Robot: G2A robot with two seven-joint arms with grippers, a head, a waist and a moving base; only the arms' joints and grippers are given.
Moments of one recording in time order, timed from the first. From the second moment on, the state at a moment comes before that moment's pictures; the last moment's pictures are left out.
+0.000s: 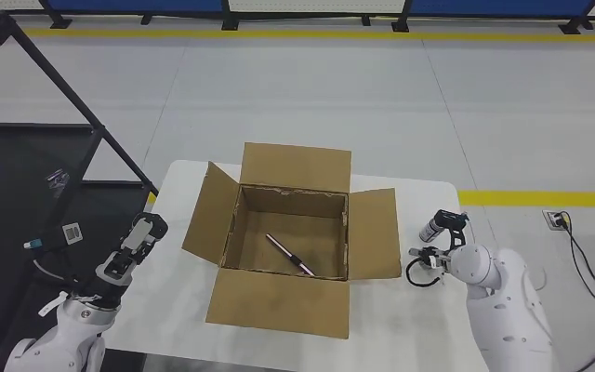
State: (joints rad) left arm 1.48 -1.08 -1.80 -1.93 -0.14 -0.43 -0.39; right arm -0.88 -1.32 1.60 -1.28 -1.18 0.12 1.14
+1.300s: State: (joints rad) left arm 1.48 -1.08 -1.80 -1.93 -0.14 -0.43 -0.39; right arm -0.48 -1.38 1.03 -1.48 -0.94 -0.12 1.12
